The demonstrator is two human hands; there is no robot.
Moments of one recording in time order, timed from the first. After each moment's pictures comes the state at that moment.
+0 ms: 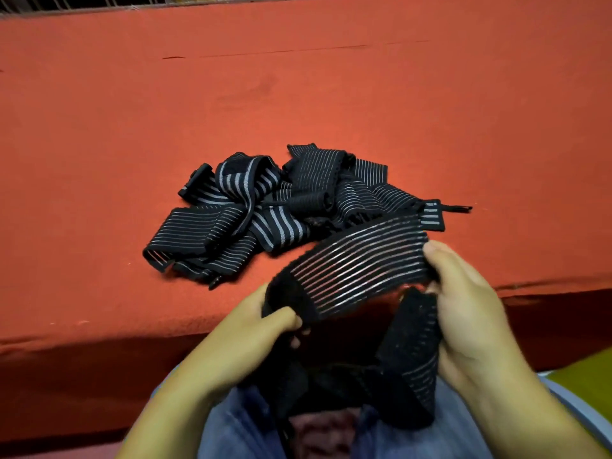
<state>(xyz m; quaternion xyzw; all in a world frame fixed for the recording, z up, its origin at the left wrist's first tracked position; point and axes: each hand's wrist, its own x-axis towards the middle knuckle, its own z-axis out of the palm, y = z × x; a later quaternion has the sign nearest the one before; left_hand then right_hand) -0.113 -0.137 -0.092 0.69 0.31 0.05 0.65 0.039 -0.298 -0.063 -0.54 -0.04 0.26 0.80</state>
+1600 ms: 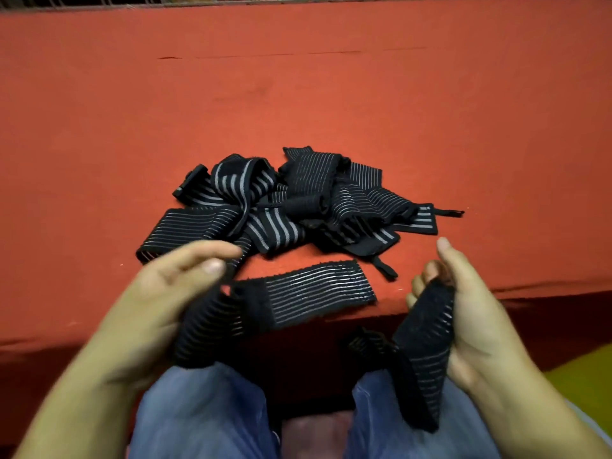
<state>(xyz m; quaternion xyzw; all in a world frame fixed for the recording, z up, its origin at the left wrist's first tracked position) -0.147 -0.102 -0.042 0.65 0.24 0.24 0.69 0.055 -0.309 -0.068 -0.52 0.04 0.32 0.79</state>
